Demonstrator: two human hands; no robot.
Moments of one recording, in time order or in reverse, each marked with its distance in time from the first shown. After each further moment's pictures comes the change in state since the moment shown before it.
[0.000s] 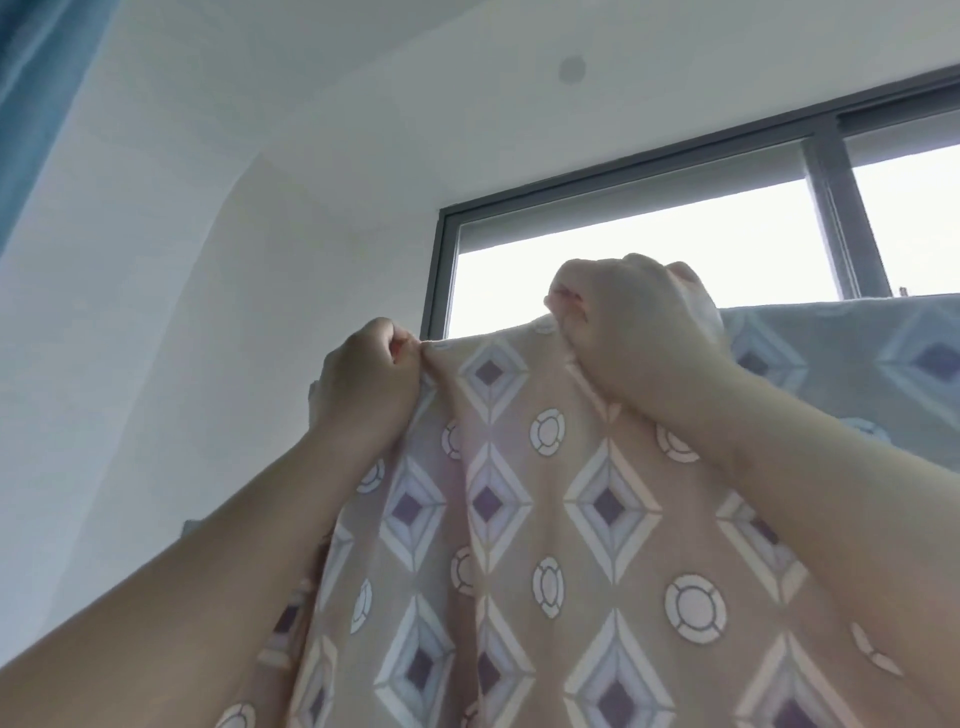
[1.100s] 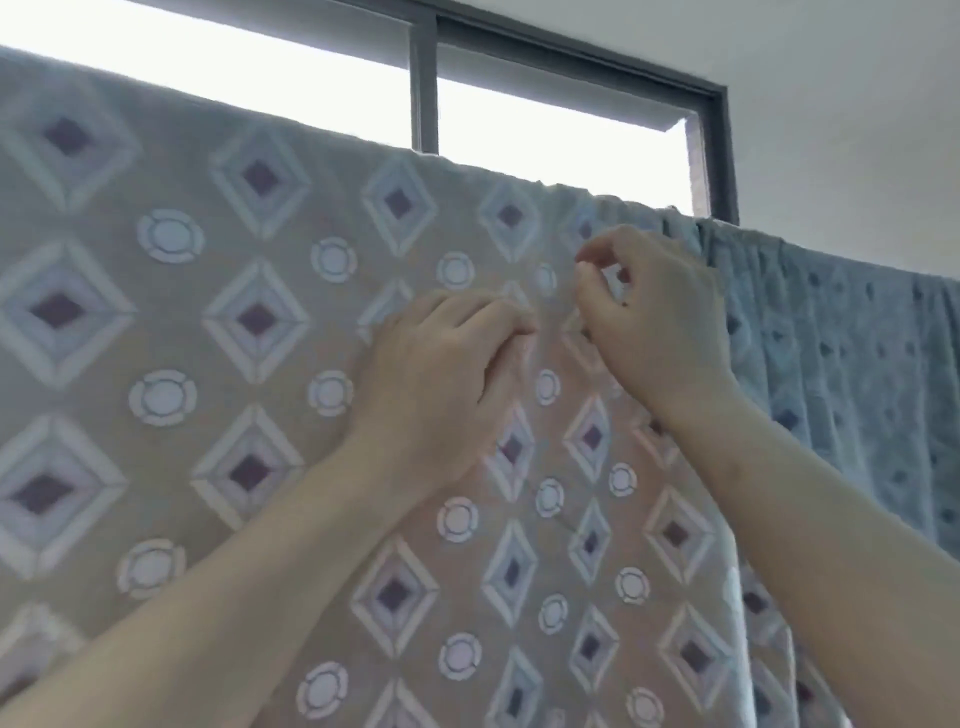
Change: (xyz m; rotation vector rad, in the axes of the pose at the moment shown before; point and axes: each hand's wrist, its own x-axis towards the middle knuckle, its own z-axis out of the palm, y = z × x) left_hand -0.233 0.245 0.143 -0.687 -0.261 0.740; right_hand -0.192 0.185 -0.216 -0.354 -0.022 0.470
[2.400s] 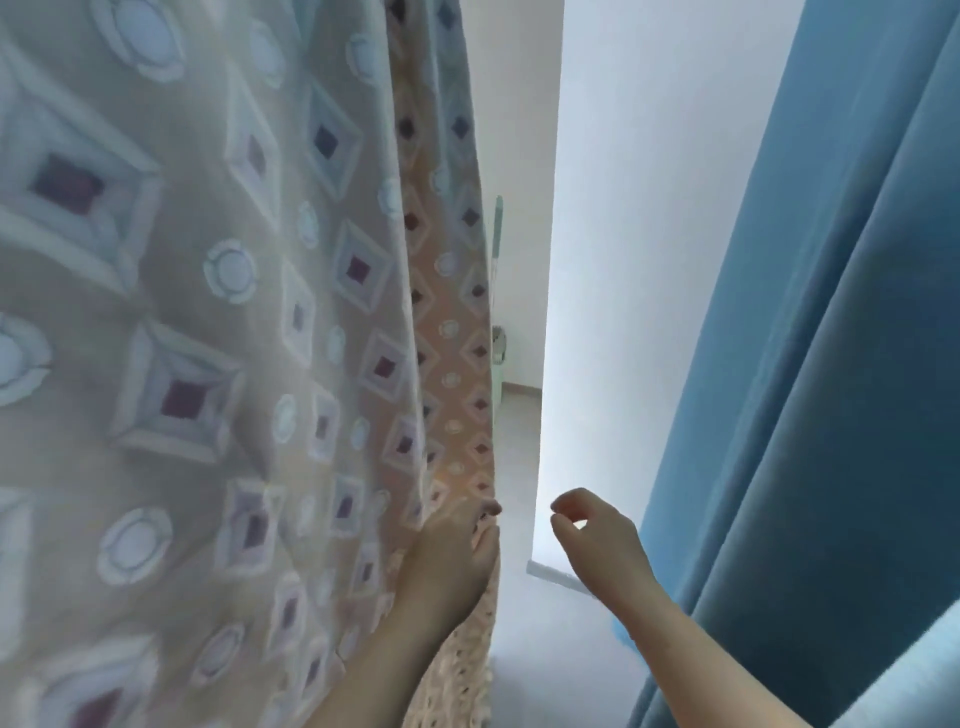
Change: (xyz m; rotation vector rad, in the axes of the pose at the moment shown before) left_hand -0.166 0.409 0.644 -0.989 -1.139 -0.388; right_hand -0.332 0.601 -0.227 -0.529 -0.469 1.438
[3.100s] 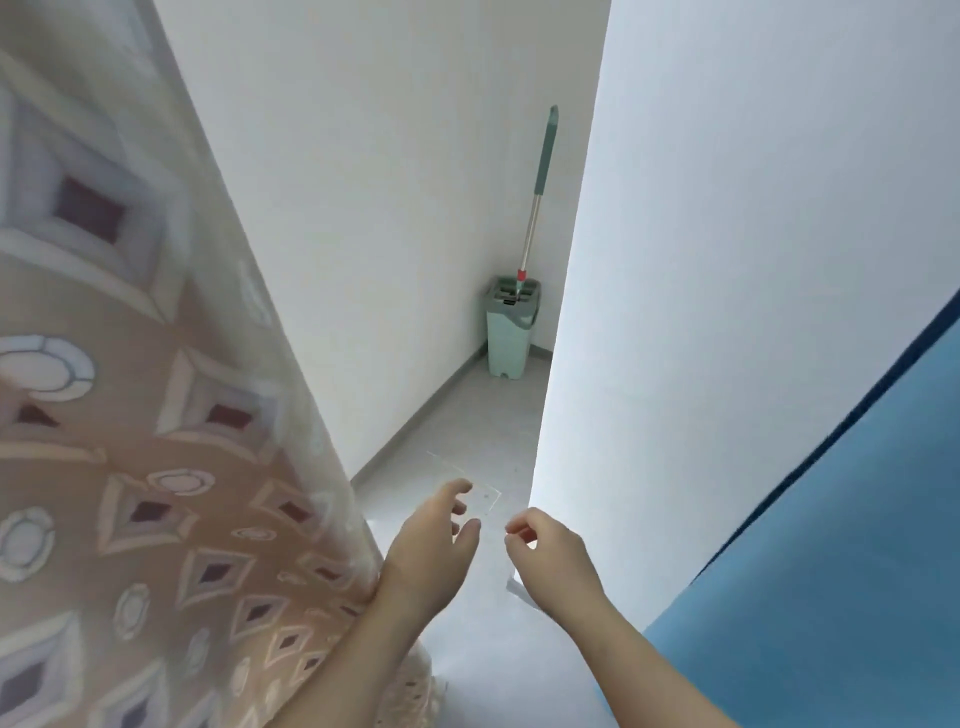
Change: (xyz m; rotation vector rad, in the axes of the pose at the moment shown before) left_hand 0.267 -0.025 0.132 -0.118 -0.012 -0.390; right_hand 0.299 0.072 0.008 -0.064 -0.354 0.026
